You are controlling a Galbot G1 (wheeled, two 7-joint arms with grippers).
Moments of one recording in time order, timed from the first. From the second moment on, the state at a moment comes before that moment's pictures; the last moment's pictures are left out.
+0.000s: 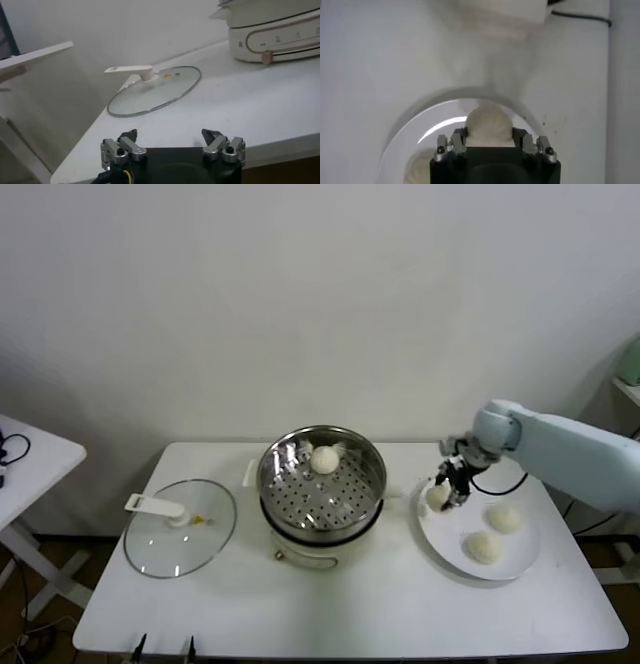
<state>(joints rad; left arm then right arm) 1.86 -1.61 -0.74 -1.77 0.24 -0.28 -0.03 0.51 0.79 -1.39 1.23 0.37 -0.27 -1.03</state>
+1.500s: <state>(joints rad) 1.85 -1.61 -0.73 -1.78 0.26 -0.28 -0.03 0.62 1.37 -1.47 1.13 0.67 -0.42 -0.91</state>
